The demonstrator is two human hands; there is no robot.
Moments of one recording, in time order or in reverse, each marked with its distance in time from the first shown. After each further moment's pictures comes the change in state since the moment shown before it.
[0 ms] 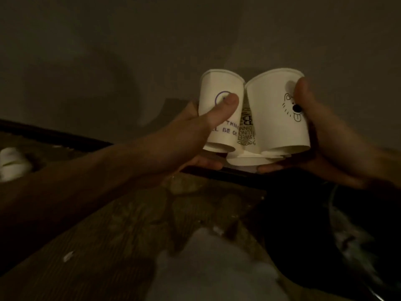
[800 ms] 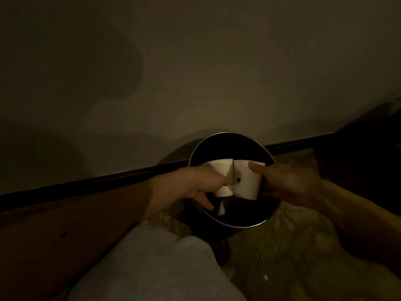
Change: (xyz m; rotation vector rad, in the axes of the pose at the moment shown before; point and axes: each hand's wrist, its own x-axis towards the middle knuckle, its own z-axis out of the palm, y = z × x) left_hand 0.060 -0.078 0.262 0.617 -0.497 -0.601; right_hand -0.148 0.153 -0.175 0.154 0.453 0.442
